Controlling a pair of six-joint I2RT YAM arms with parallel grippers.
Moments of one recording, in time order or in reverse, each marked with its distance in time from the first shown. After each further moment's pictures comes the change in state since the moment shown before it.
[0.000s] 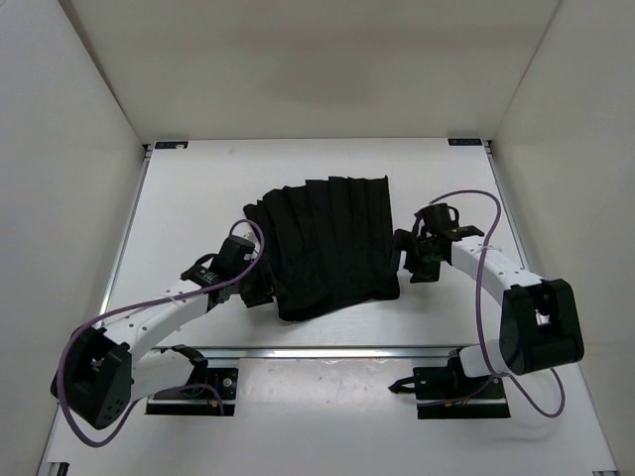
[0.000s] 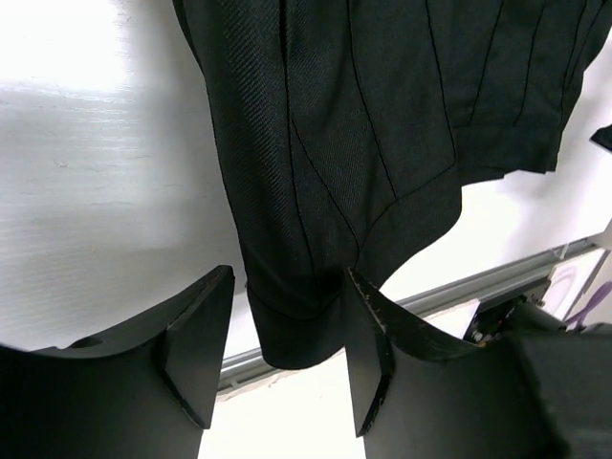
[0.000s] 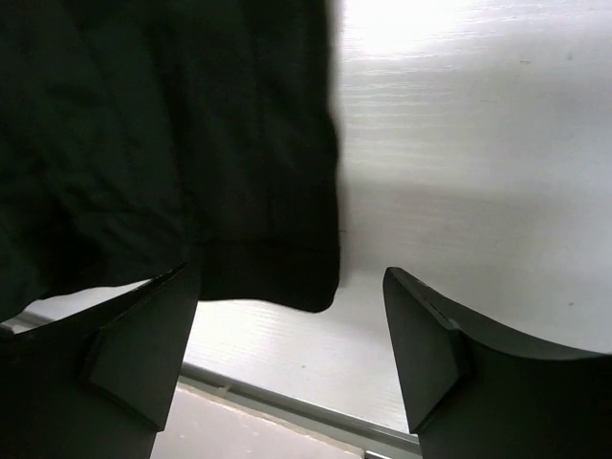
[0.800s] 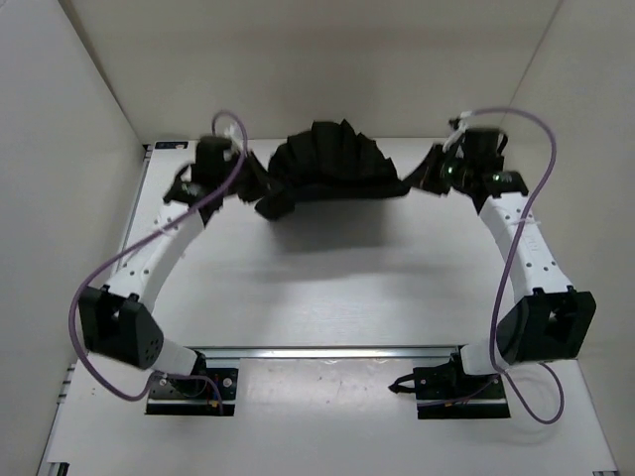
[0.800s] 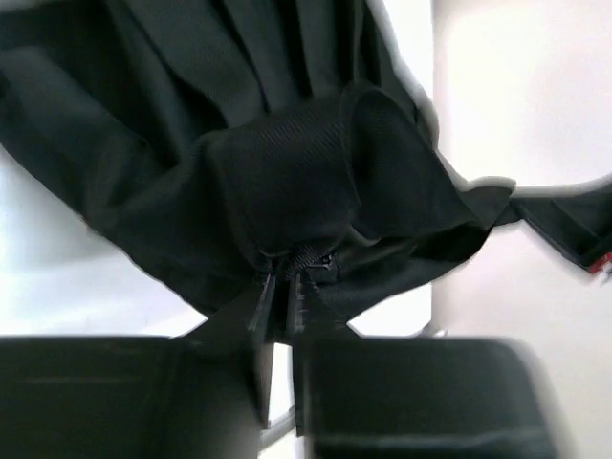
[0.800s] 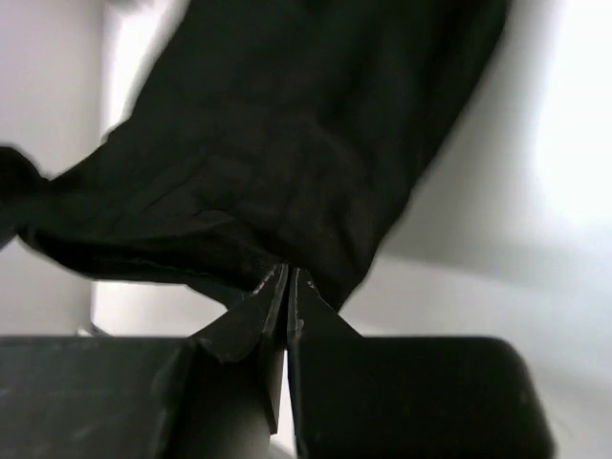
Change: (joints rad) left arm 0.243 0.376 0.903 -0.092 0.127 0.109; right arm -0.141 0.080 0.669 -0.004 -0.198 0.045
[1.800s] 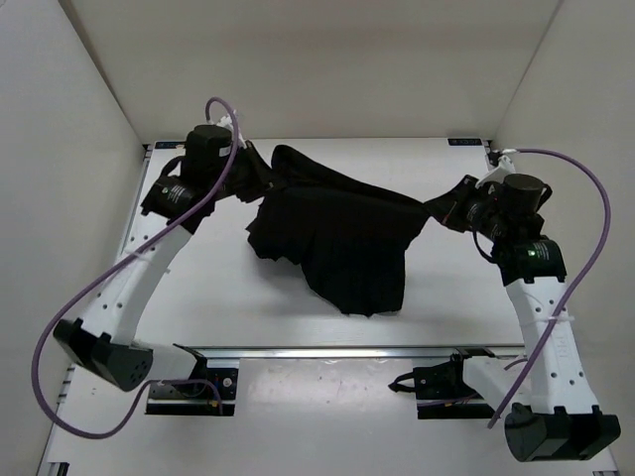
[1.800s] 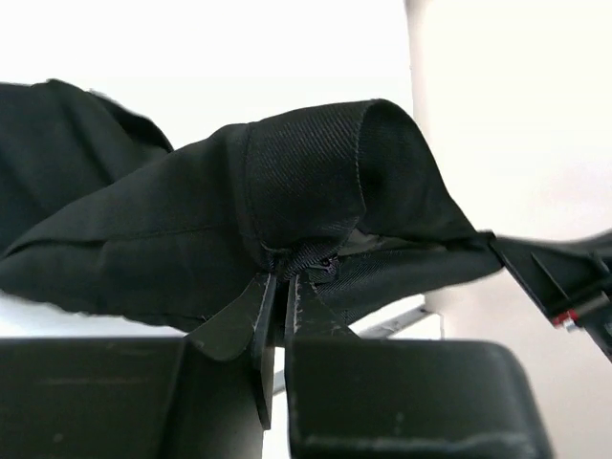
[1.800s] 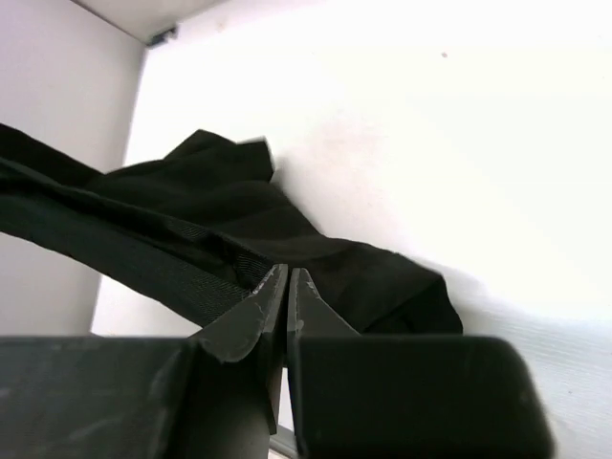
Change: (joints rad) left arm -0.161 -0.108 0.123 -0.271 -0.183 0.010; right arm -0.050 -0.505 -0.396 0.014 0.058 0.028
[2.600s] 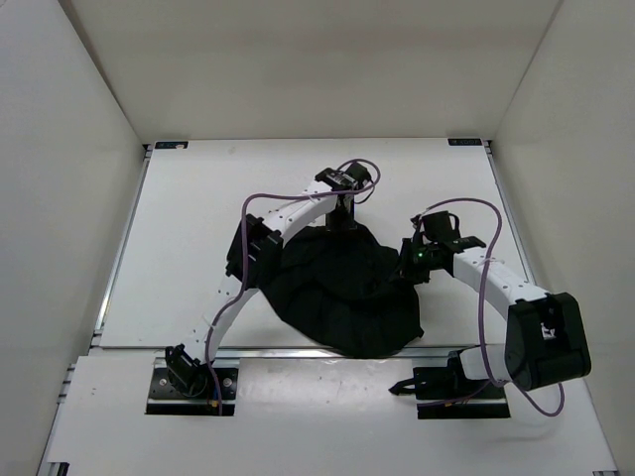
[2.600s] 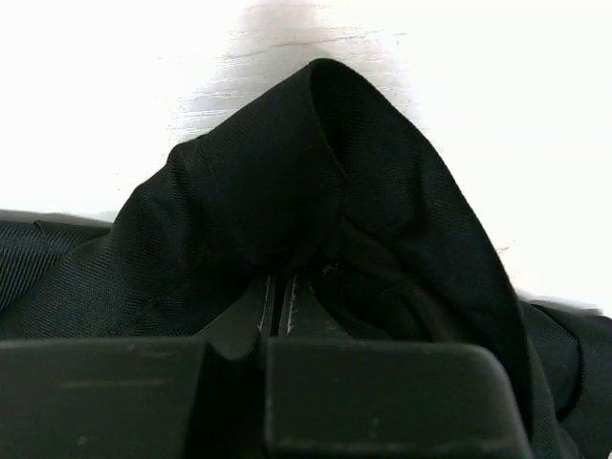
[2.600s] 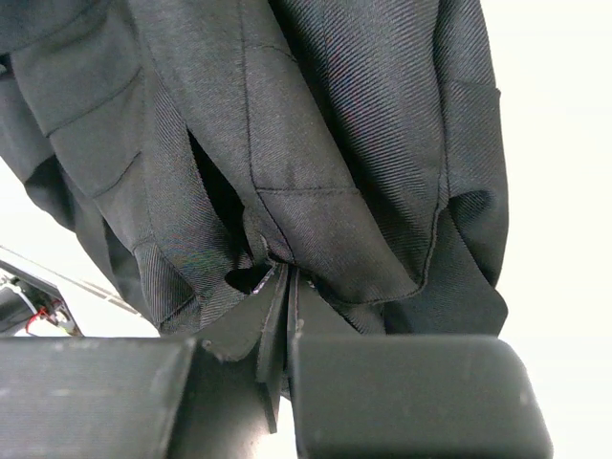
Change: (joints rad) left arm -0.283 1.164 0.751 -0.332 -0.251 0.099; right arm 0.209 0.369 -0.359 0.062 0.019 -0.031
